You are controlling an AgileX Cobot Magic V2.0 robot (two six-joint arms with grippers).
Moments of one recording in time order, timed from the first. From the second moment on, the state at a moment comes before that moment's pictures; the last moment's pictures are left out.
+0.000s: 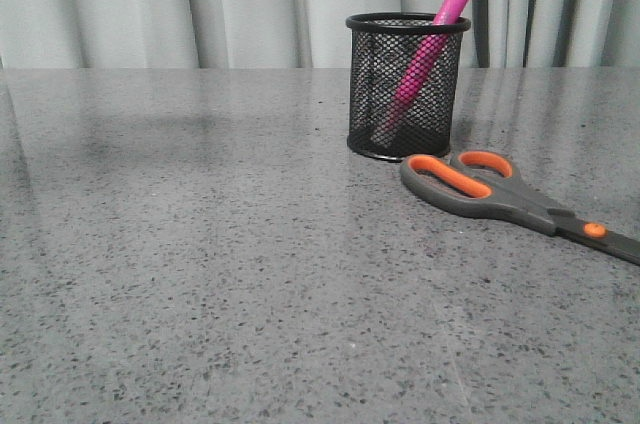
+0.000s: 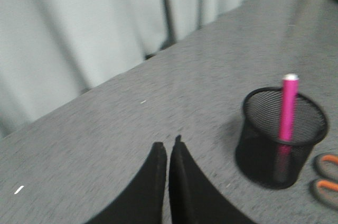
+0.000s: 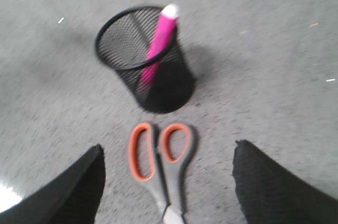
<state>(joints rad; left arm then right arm) -0.16 1.33 -1.13 -1.17 0.64 1.40 -0.04 0.89 -0.74 0.85 0.72 -0.72</state>
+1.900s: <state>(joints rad) -0.11 0.97 -0.77 -1.21 0.45 1.40 0.48 1.48 -1.04 0.05 0.91 -0.20</state>
